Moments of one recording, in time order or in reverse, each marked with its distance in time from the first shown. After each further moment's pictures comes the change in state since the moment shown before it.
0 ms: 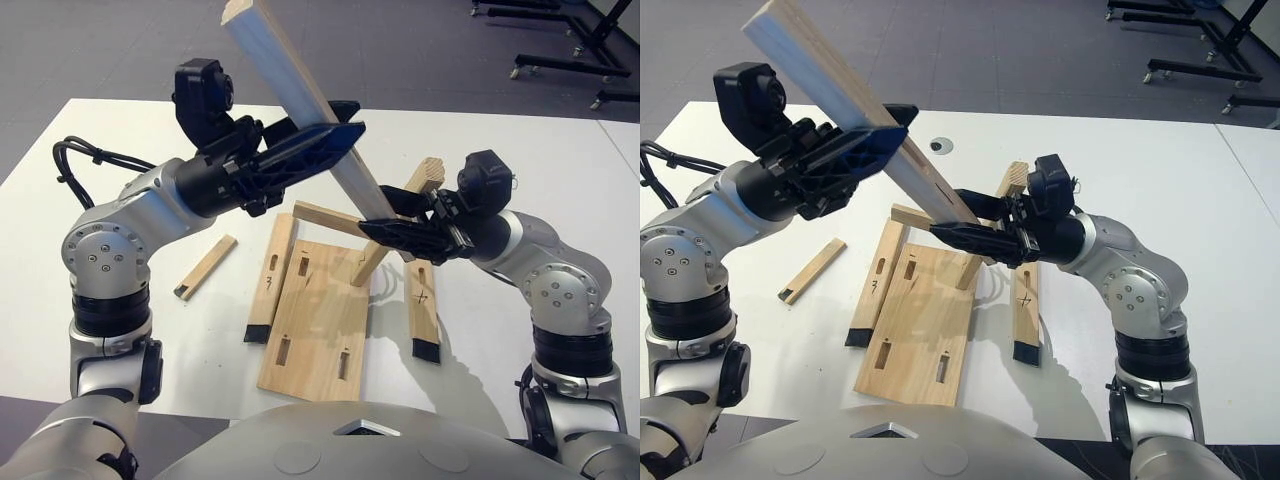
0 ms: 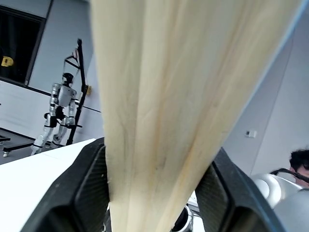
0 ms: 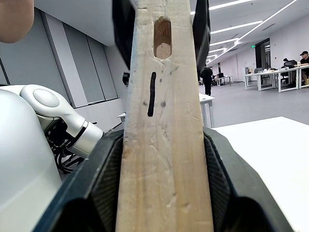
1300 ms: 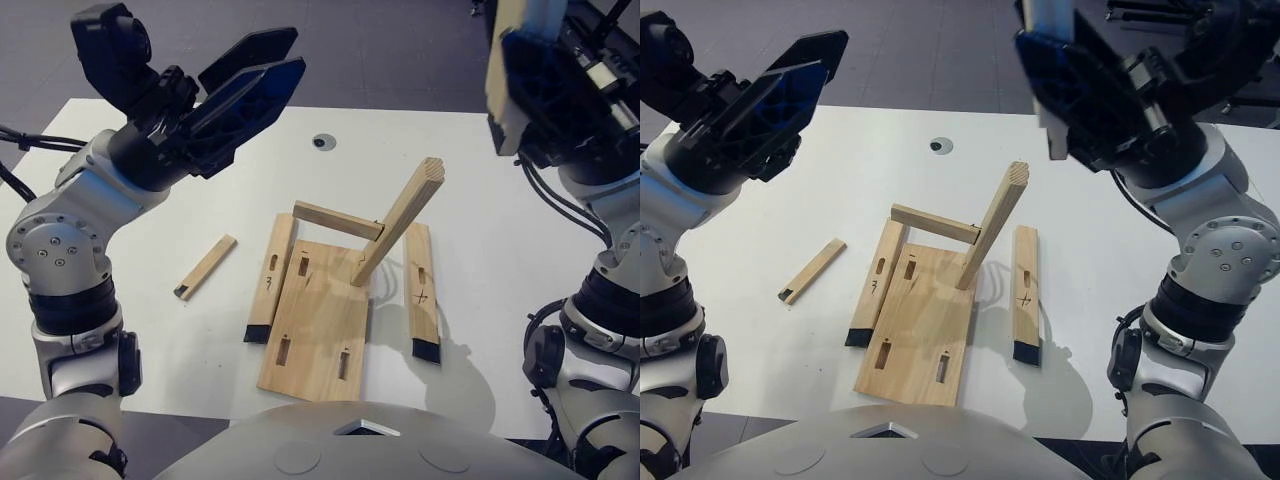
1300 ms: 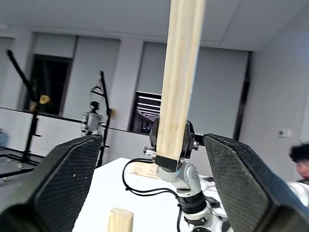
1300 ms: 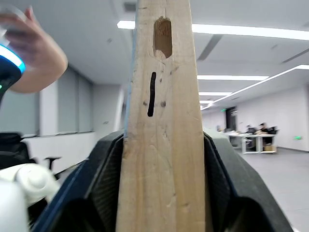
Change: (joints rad) left arm -0.048 0.115 0.098 0.016 0.022 -0.081 -0.061; right arm -0.281 -0.028 -0.278 -0.001 0.333 0.078 -0.261
